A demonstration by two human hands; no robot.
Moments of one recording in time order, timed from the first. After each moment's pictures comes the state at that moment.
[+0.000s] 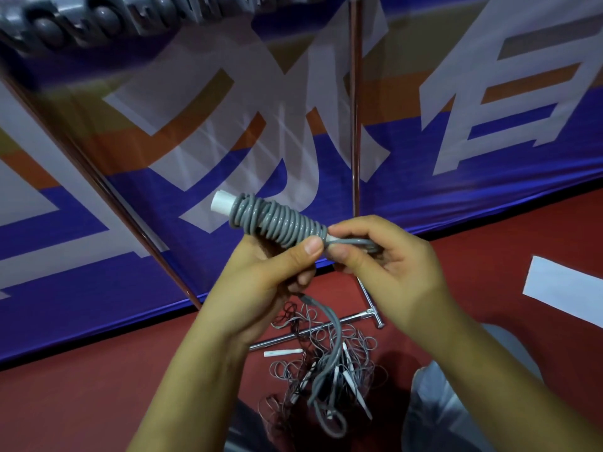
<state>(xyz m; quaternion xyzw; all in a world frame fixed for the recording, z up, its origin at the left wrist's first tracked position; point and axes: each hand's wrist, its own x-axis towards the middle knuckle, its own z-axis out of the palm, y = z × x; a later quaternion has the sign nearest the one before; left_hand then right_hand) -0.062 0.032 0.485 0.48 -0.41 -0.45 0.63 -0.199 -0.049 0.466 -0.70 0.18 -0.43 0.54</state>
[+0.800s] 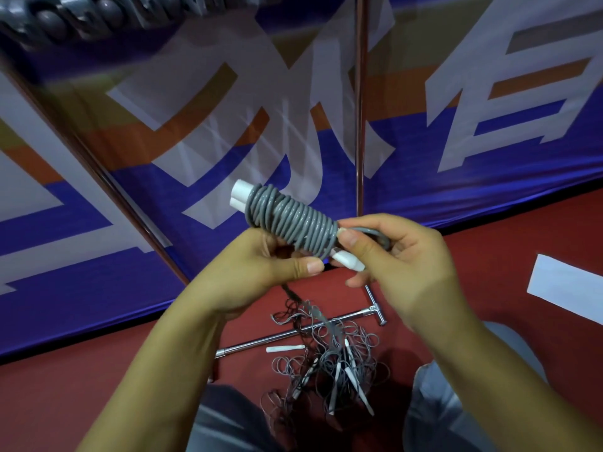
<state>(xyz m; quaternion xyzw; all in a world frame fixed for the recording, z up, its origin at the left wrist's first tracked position) -0.036 0.030 0.490 0.58 -0.48 -0.44 0.48 -0.197 -0.041 0.478 -0.60 0.26 -0.41 0.63</state>
